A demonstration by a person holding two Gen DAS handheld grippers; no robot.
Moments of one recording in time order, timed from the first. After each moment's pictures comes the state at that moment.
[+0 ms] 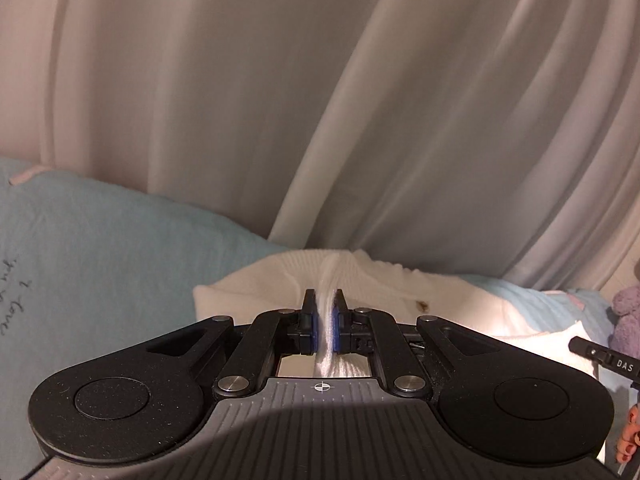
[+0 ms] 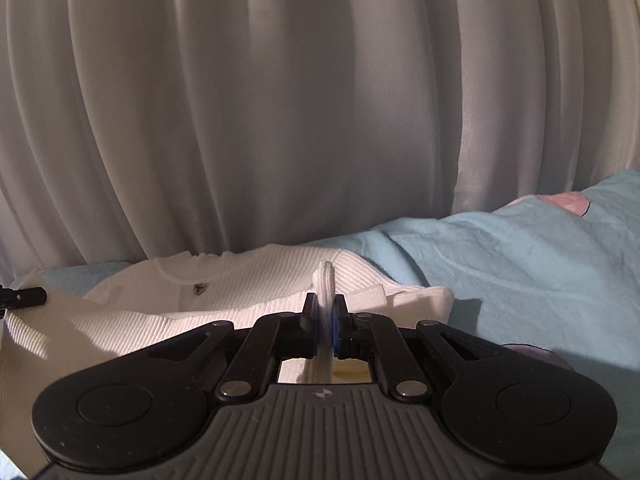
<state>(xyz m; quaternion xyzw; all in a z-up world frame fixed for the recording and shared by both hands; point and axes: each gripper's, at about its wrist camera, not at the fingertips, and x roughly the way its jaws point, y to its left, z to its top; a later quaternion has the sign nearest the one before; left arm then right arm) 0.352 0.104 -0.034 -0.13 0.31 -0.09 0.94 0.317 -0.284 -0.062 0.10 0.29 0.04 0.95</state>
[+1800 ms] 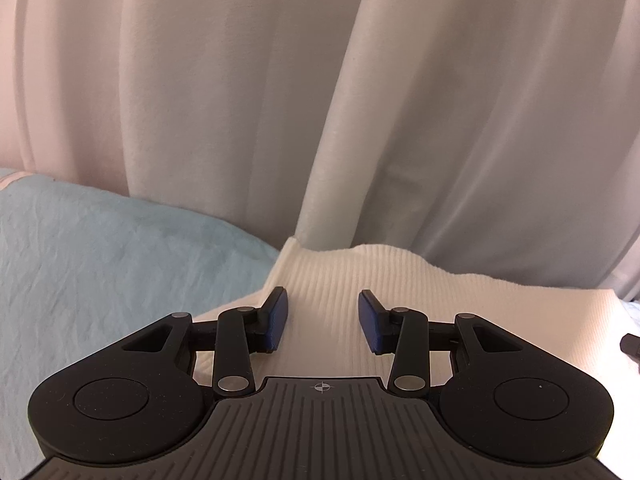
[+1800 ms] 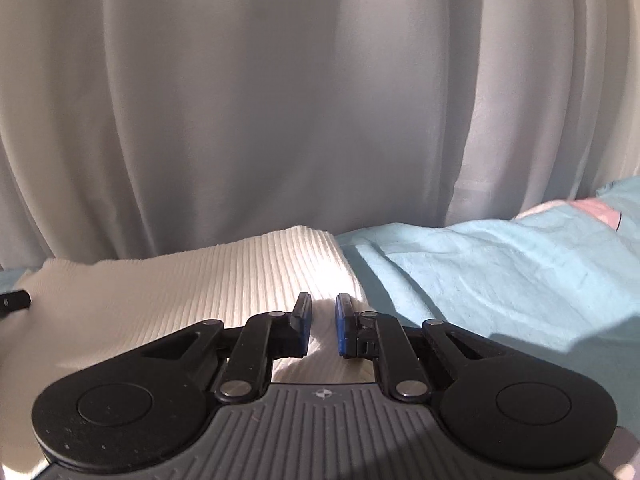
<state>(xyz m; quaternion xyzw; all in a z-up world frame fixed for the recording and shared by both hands) 0.450 0.057 -0.098 -0.08 0.31 0.01 0.95 0.432 -0.247 -0.093 0.04 0.30 -0.03 0.95</state>
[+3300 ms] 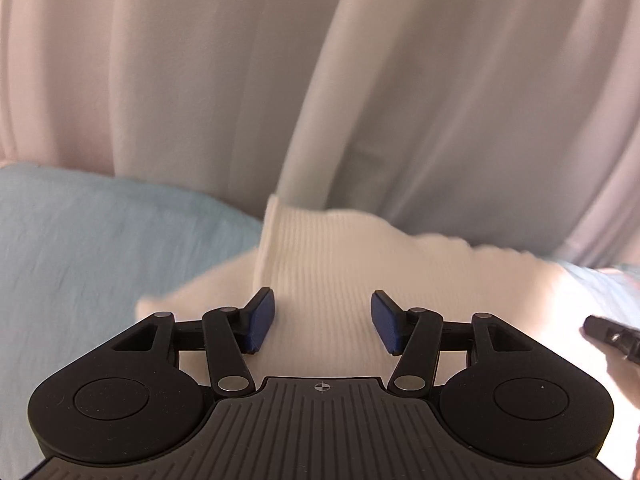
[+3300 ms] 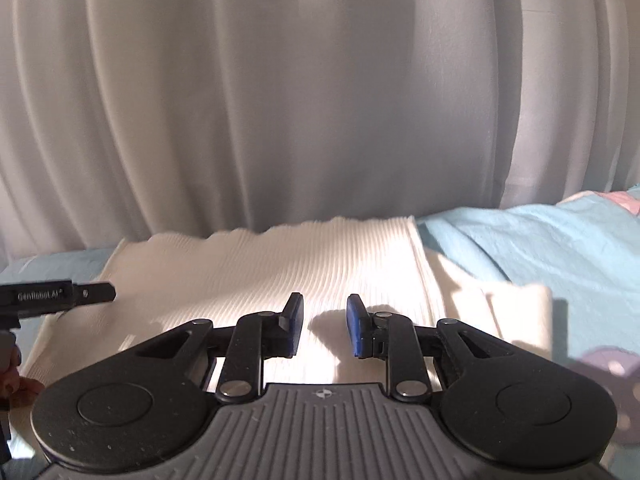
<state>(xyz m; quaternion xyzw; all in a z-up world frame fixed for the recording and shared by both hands) 0.396 0.078 -0.077 -0.10 0.33 -0.07 0.94 0.340 -0.217 -0.081 0.07 0.28 0.06 0.95</state>
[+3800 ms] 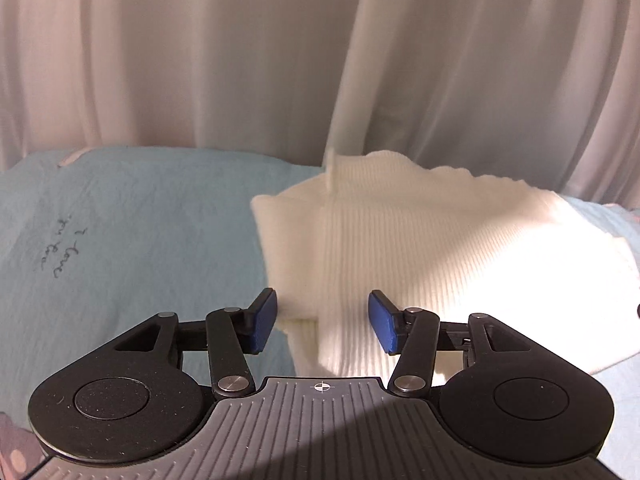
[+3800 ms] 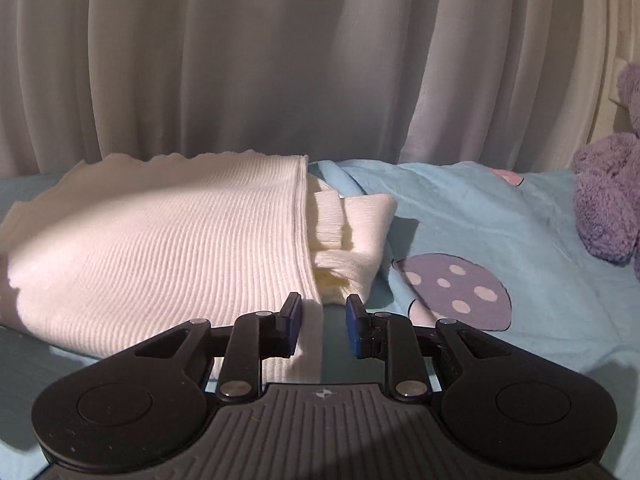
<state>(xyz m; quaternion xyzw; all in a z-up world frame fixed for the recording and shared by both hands) 0.292 0.113 -0.071 -0.05 0.34 -0.03 0.94 0.256 -0.250 -0.087 0.00 0.31 -0.04 0.95</state>
